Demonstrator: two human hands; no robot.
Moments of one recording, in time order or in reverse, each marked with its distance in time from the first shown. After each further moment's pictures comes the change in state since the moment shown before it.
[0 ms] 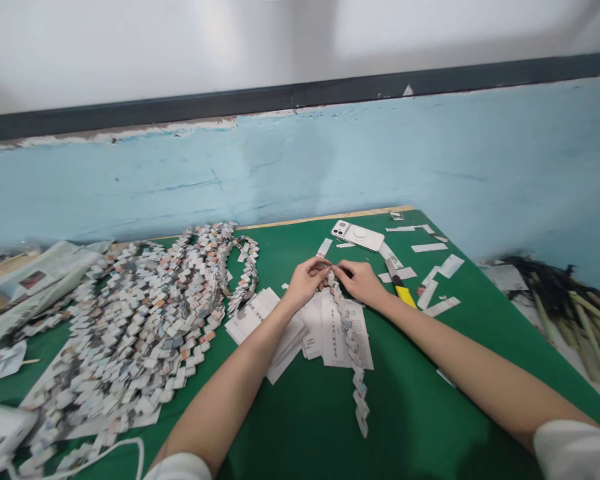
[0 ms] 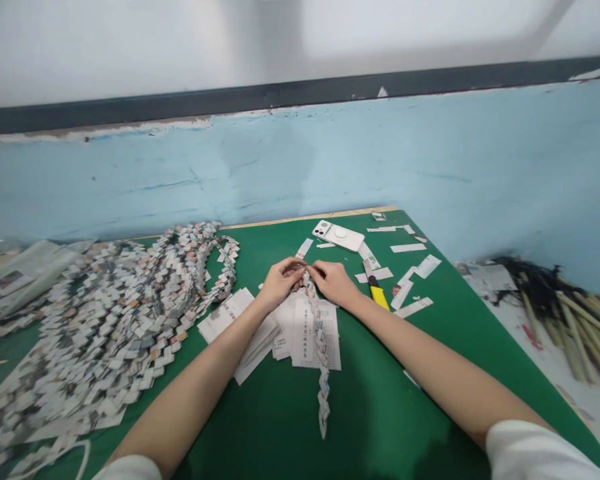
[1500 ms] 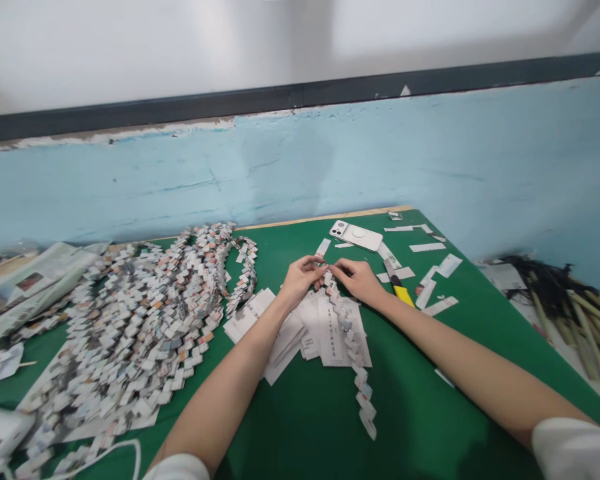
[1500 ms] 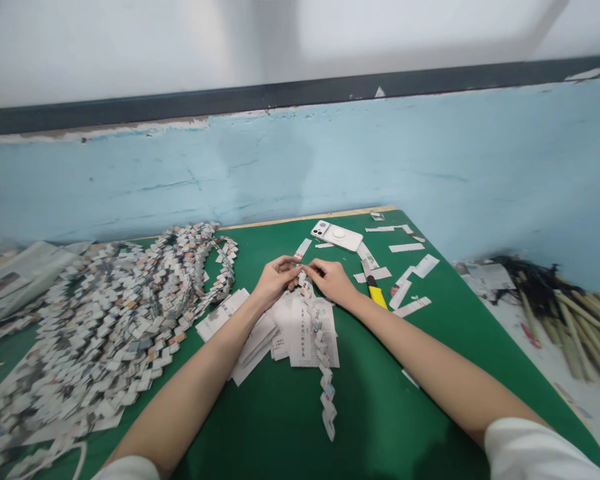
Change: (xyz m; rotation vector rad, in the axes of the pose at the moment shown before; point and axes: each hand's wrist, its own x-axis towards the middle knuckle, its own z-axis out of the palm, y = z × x) left_hand 0.001 0.005 -0.005 -0.191 0.046 -0.087; right_hand 0.003 -0.001 -0.002 0.141 -0.020 0.042
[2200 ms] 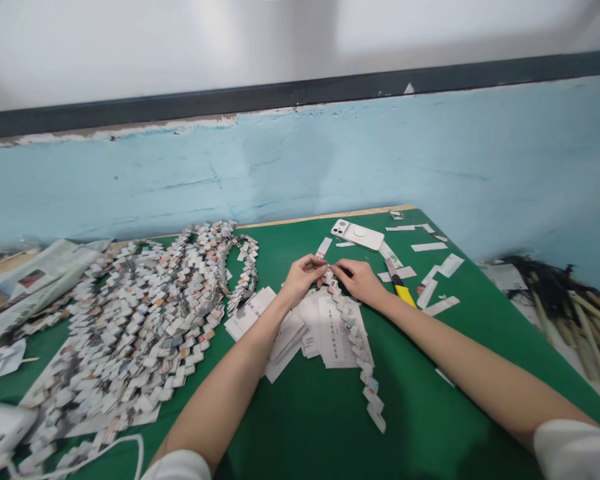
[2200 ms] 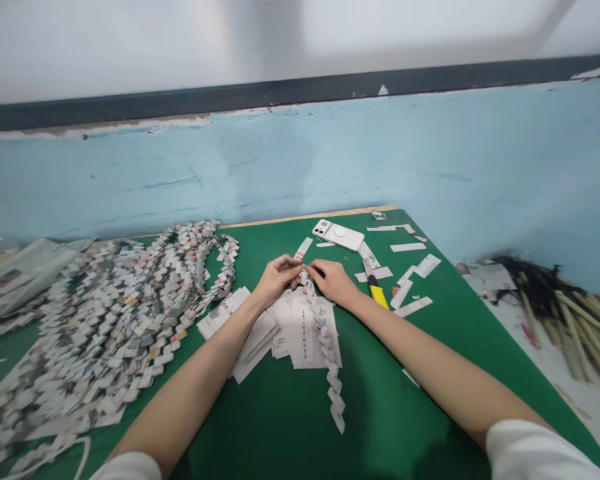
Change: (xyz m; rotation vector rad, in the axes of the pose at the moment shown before) left_hand -0.001 -0.001 0.000 0.011 -0.005 0.011; right_hand -0.002 0.003 0.001 -0.120 0.001 -0.108
